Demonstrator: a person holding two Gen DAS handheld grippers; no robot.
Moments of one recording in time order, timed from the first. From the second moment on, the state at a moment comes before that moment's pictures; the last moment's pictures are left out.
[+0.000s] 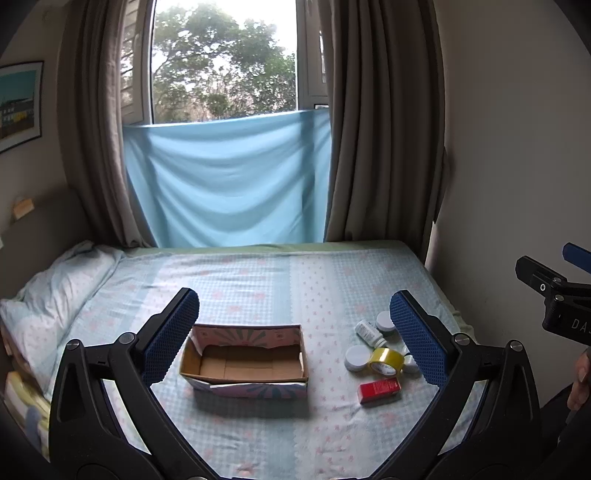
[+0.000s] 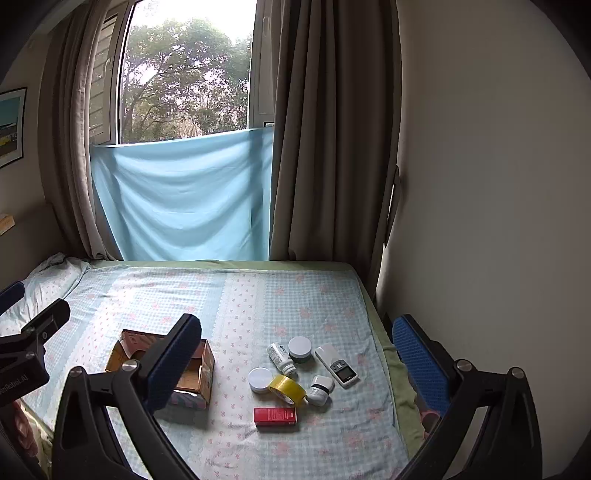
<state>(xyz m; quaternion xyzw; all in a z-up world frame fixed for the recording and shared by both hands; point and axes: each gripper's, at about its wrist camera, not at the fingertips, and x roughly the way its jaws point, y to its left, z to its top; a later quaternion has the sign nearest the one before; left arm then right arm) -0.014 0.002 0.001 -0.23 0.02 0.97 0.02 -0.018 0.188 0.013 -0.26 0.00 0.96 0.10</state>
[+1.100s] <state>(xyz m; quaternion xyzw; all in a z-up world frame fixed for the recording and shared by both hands) -0.019 -0.011 -0.003 -0.23 0.02 0.97 0.03 -0.021 0.176 0.008 -0.25 0.01 0.96 0.10</state>
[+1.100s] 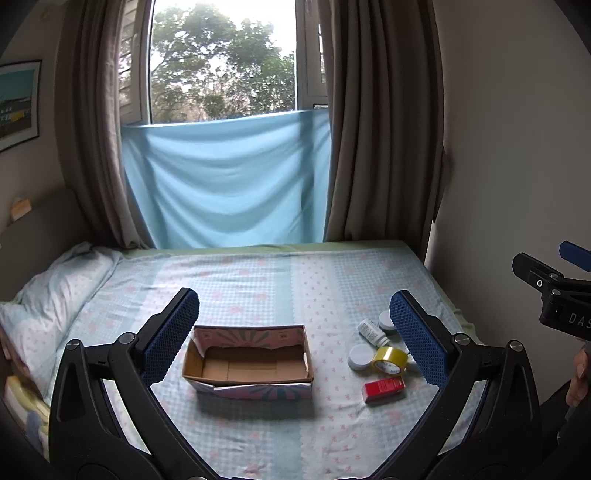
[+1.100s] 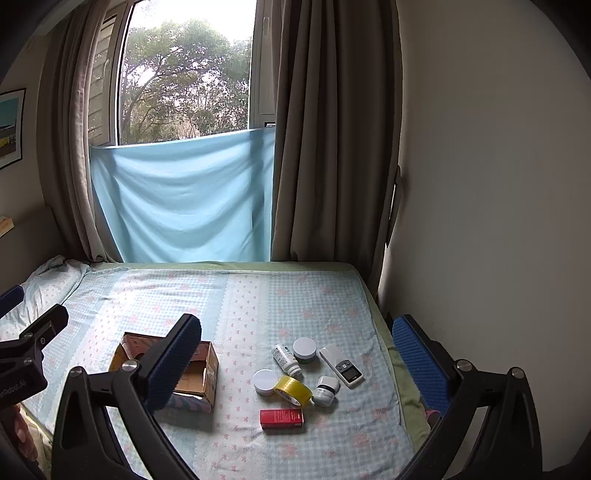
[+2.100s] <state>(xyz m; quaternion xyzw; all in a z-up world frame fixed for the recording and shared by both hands) -0.030 -0.022 -0.008 -0.23 0.01 0.97 0.04 -0.036 0.171 0.006 -0.26 0.01 0.96 0.11</state>
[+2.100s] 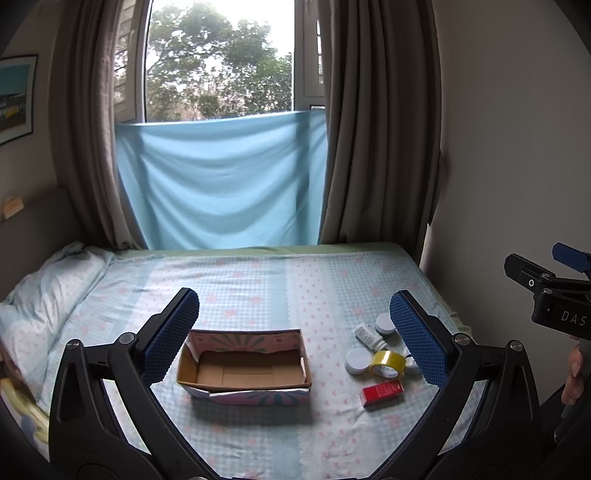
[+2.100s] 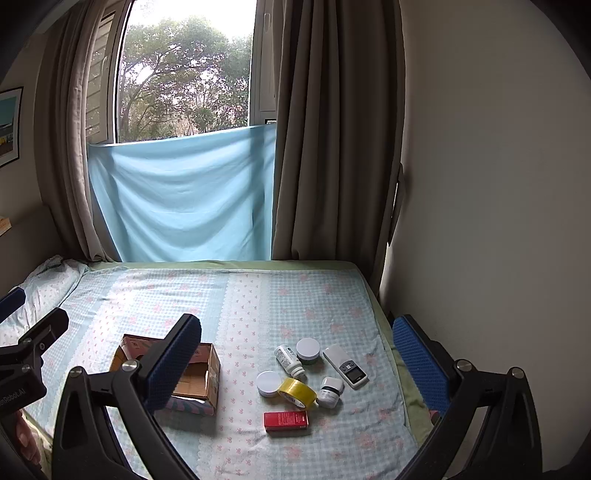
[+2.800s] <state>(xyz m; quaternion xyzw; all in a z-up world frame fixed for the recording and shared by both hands) -0.076 -0.011 -0.032 -0.27 0.03 0.96 0.06 -0.071 0.191 -0.006 -0.28 0.00 0.95 0.11</state>
